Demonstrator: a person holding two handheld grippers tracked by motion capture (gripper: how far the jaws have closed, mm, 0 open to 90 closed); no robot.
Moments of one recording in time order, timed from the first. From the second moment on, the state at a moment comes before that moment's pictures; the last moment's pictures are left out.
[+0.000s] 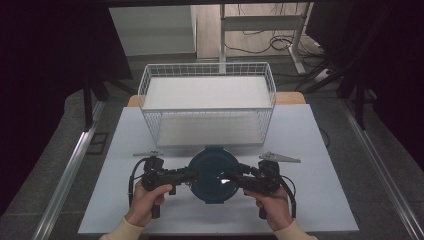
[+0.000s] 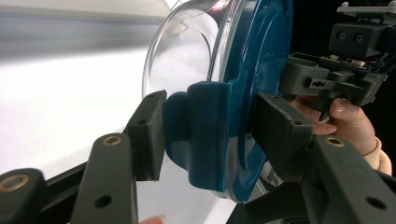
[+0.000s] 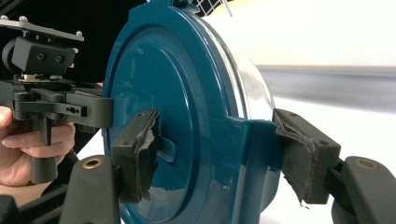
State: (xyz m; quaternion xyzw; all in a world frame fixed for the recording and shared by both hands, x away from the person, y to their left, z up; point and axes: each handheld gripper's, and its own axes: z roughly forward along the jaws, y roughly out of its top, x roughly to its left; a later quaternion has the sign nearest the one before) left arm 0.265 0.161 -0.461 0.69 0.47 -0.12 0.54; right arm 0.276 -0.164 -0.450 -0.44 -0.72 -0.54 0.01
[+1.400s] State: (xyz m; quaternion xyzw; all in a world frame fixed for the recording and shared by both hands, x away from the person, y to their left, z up) left arm 0.322 0.173 -0.350 0.68 0.44 -0.05 0.59; right arm 0.341 -0.152 -0.334 -0.39 -0.72 -0.57 -0.03
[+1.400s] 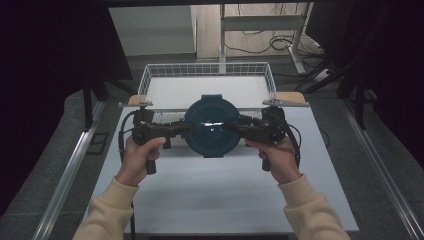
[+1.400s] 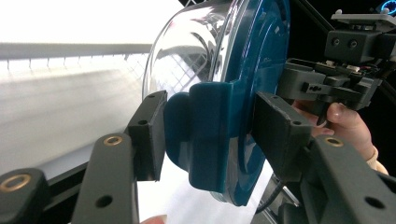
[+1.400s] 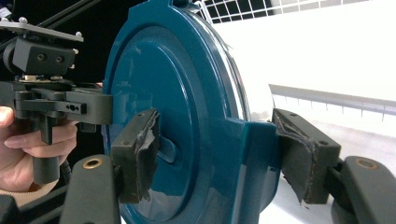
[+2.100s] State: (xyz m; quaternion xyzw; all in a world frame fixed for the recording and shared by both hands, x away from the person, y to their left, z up) left arm 0.365 0.175 -0.313 0.68 0.43 -0.04 0.59; right arm 0.378 -0.149 -0.298 -0.39 -0.72 -0.57 -0.04
